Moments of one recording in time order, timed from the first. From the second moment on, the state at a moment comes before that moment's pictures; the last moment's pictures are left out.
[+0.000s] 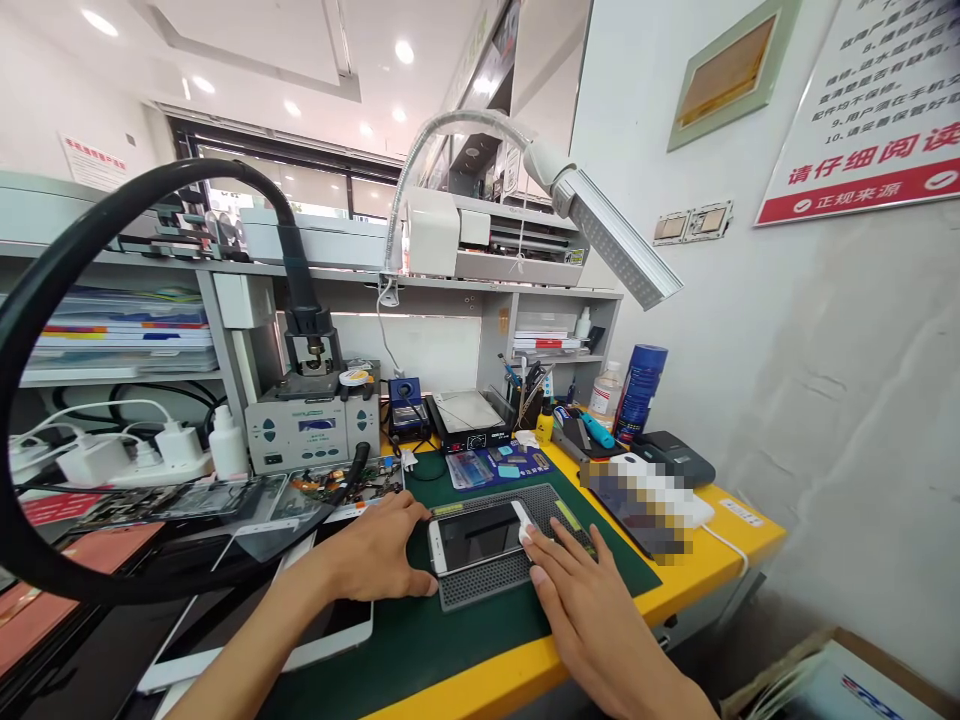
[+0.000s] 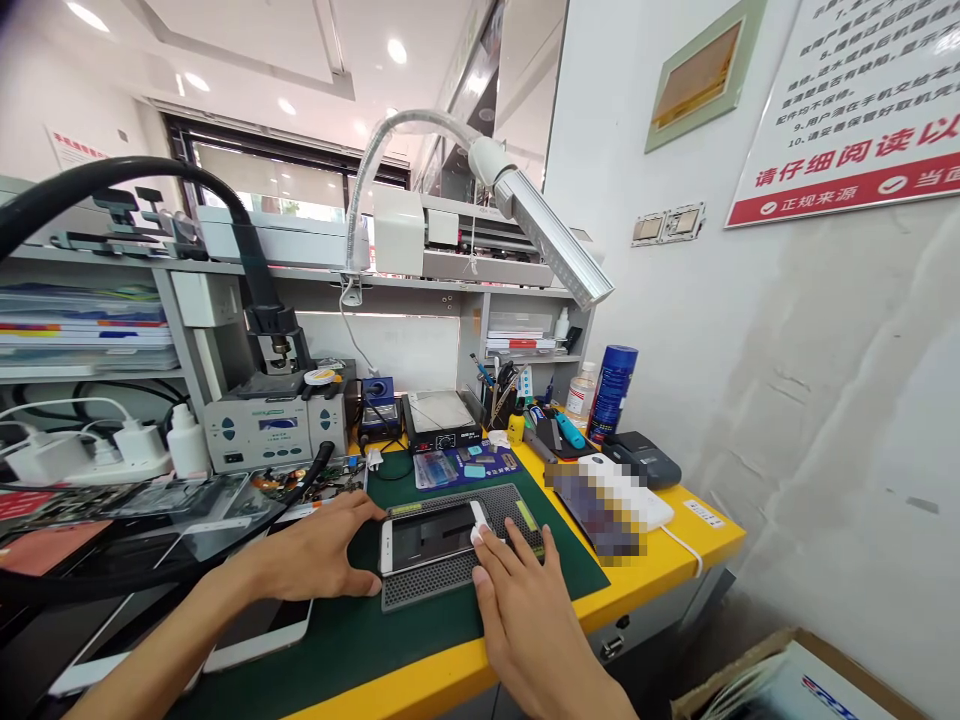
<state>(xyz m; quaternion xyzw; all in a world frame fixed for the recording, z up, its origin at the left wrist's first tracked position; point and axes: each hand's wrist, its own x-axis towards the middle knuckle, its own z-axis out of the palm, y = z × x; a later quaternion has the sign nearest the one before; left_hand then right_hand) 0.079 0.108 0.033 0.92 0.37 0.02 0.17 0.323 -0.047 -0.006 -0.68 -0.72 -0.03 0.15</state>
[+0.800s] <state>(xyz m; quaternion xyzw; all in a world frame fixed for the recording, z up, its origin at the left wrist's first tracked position) 0.078 0.109 0.031 0.92 0.36 0.03 0.17 0.327 -0.004 -0.006 -0.69 -0.70 -0.05 0.16</state>
